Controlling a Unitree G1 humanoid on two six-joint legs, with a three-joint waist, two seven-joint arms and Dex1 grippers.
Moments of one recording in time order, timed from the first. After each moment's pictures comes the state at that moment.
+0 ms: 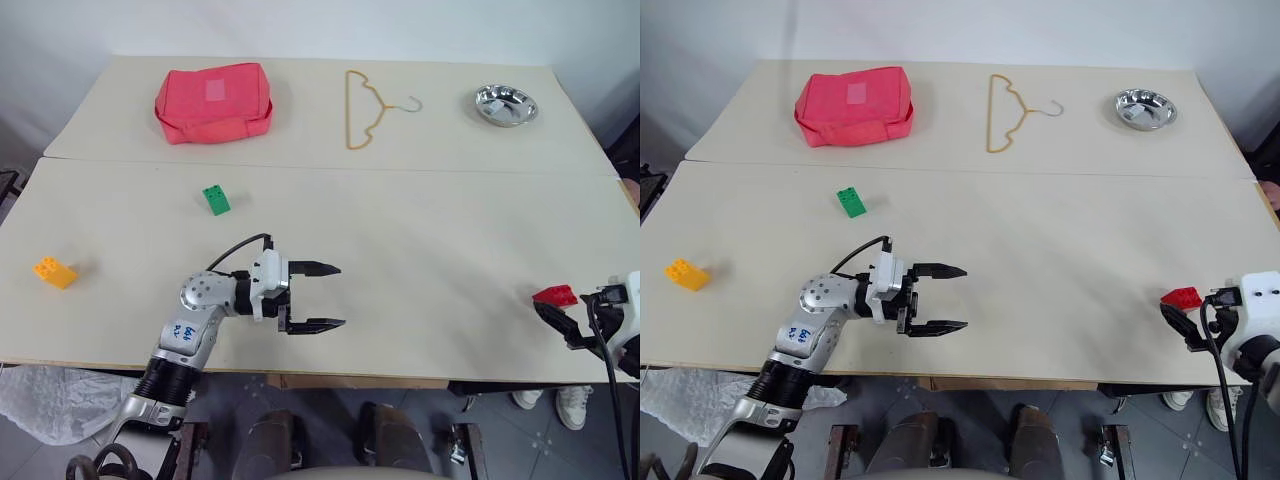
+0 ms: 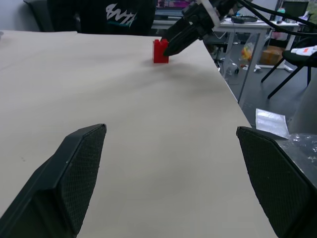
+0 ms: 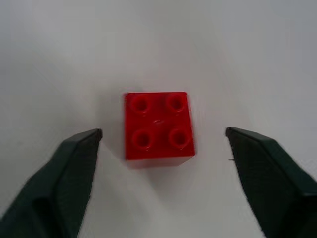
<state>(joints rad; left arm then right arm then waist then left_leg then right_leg) -0.38 0.40 -0.17 0.09 -0.35 0.00 -1.16 0.21 -0.81 -0.58 -0.24 0.58 0.74 0.45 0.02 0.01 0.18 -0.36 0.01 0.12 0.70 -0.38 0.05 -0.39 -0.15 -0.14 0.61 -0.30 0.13</state>
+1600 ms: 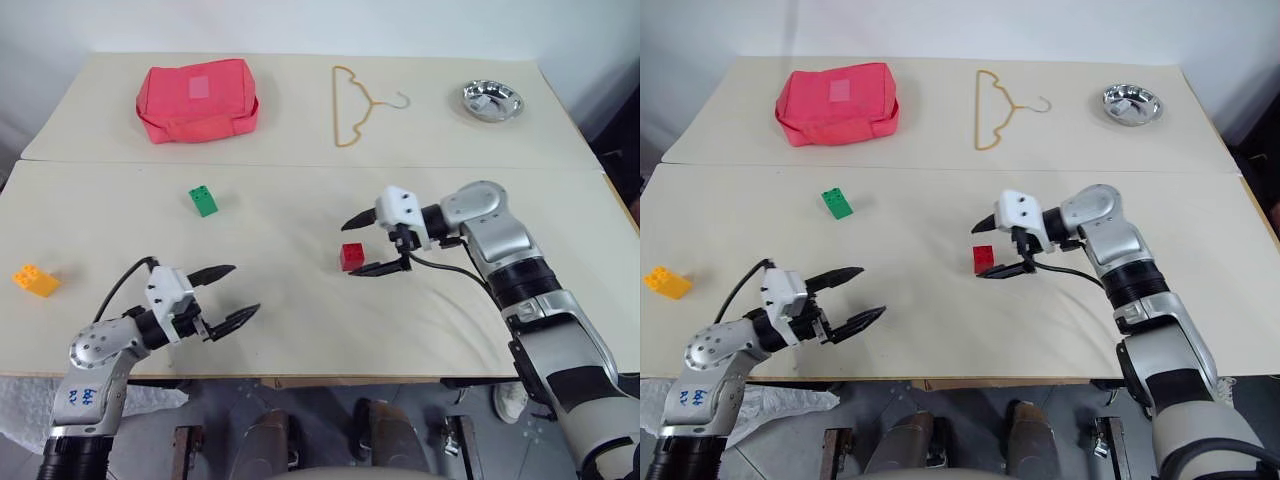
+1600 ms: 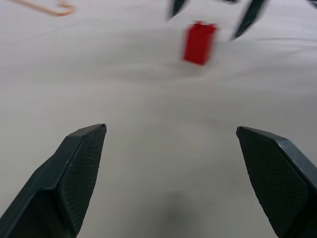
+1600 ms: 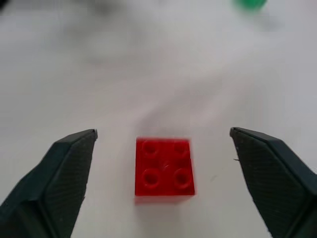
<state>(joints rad) 0.09 0.51 0.29 -0.16 -0.43 0.07 -0.82 -0.83 -0.51 0.17 0.52 0.26 -0.11 1.48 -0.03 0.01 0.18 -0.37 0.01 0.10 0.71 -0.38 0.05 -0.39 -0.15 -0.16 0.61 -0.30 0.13</state>
